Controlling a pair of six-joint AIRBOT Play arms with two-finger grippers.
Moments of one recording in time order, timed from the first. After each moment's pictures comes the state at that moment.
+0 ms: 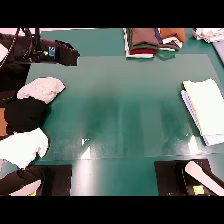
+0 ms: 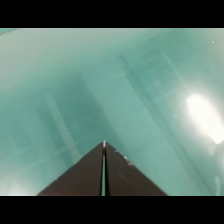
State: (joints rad) left arm -0.43 -1.14 1.55 1.33 -0.99 -1.51; right arm -0.70 -1.02 1.21 -1.60 1.47 1.57
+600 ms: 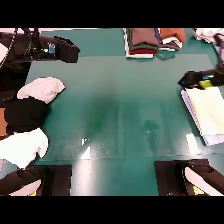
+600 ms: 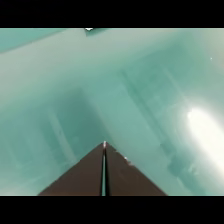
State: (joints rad) left arm -0.43 -1.14 1.55 1.33 -0.93 -1.51; right arm -0.02 -0.97 1.20 -1.31 1.25 1.57
